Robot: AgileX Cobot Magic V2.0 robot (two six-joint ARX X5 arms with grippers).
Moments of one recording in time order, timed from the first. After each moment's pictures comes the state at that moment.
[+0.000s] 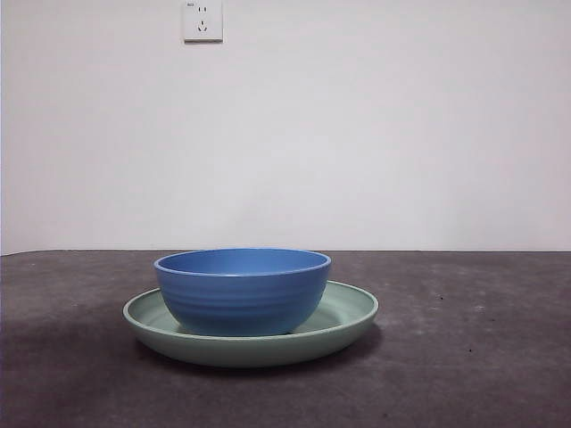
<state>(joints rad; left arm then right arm) -0.57 0.69 0.94 -1.09 0.23 -0.04 0.60 0.77 1.29 -1.33 -0.07 0.21</state>
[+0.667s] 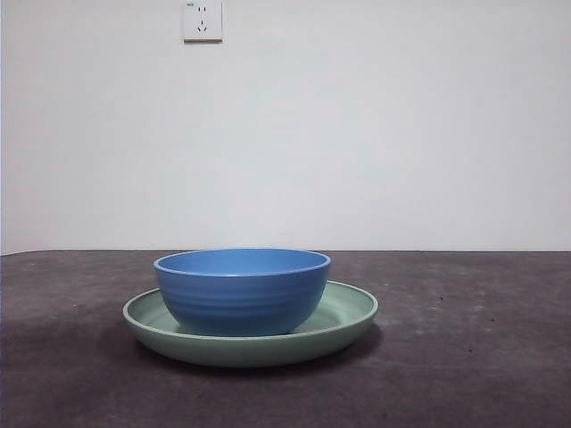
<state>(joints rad) -0.57 0.69 0.94 -1.03 0.23 -0.04 0.60 0.38 1.02 -1.33 -0.07 0.32</state>
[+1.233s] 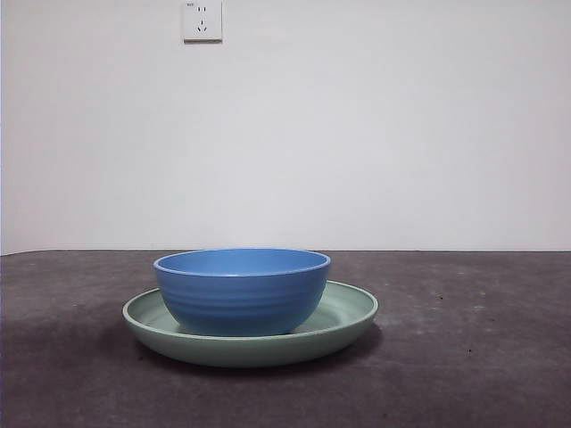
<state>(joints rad) -0.57 0.69 0.94 -1.00 0.23 -0.04 0.60 0.38 1.02 -1.33 -0.08 0.33</state>
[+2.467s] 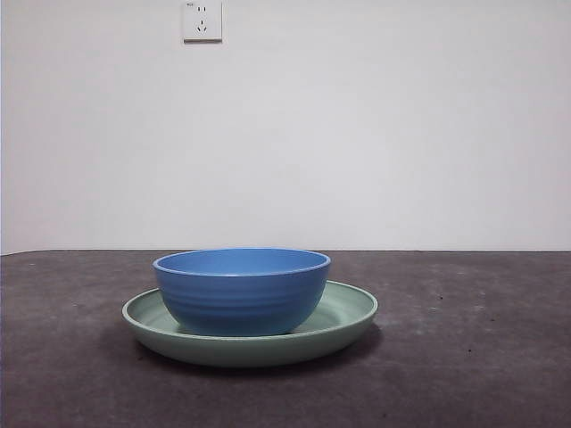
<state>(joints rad) 0.02 0.04 0.06 -0.24 0.24 -0.04 0.60 0.38 1.02 -1.33 -0.08 0.33</state>
